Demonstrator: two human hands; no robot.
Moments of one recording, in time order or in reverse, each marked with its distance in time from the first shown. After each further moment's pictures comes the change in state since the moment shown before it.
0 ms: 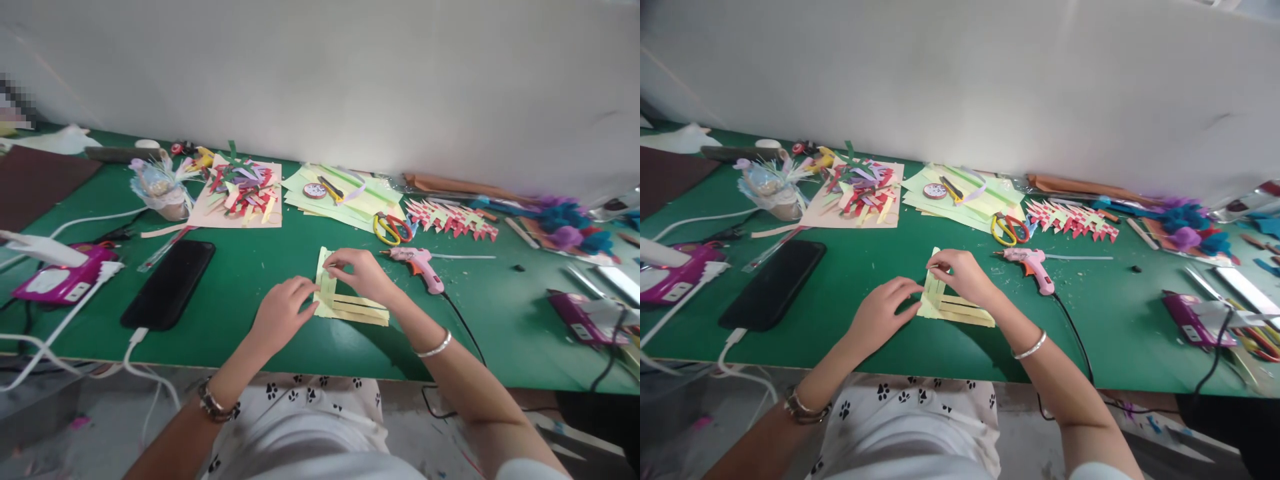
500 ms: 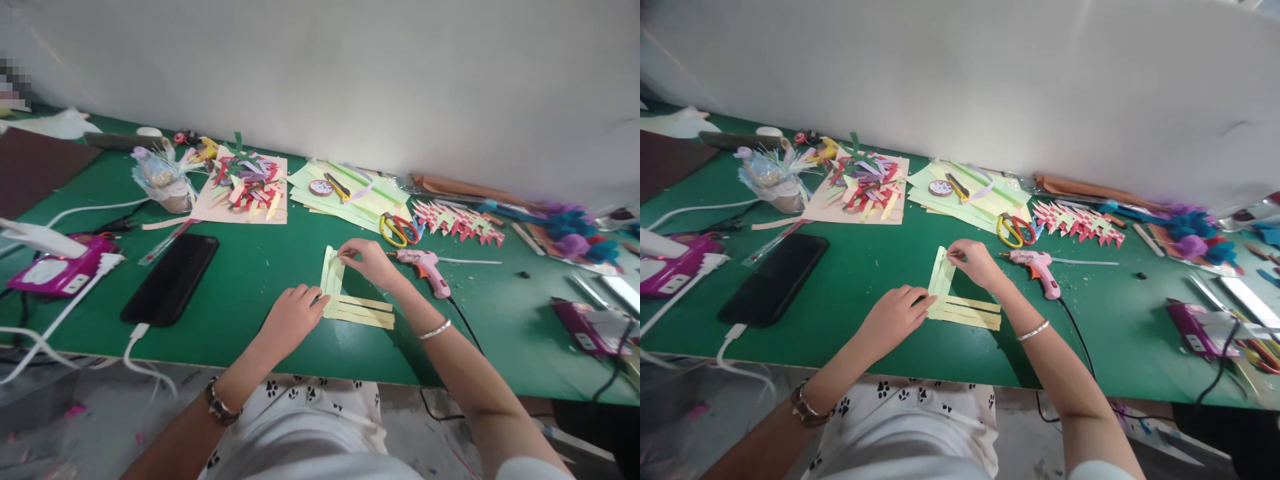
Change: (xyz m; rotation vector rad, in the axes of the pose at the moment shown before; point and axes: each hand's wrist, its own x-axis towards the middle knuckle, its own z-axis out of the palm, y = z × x) left_hand -0.004 0.002 0.010 0.340 -0.269 0.141; right_hand 0.018 0.040 -0.002 -0.114 0.016 0.085
